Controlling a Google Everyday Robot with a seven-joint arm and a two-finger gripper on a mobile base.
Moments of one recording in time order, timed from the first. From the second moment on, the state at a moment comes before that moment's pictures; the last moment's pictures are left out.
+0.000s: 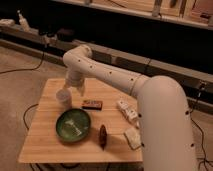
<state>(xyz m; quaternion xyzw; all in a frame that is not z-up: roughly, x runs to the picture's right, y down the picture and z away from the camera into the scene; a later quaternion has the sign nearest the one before) -0.169 0.020 0.816 -0.16 -0.29 -0.55 0.76</state>
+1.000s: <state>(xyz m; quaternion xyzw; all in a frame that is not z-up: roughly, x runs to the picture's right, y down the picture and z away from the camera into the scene) -0.188 0.041 0.859 -0.18 -0.28 -0.54 0.77</state>
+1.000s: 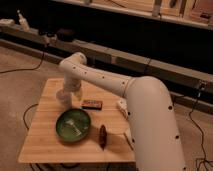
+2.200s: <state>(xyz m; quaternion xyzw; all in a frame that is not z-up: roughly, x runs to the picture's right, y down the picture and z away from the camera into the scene) -0.186 0.000 0.835 -0.10 -0.28 -0.55 0.78</state>
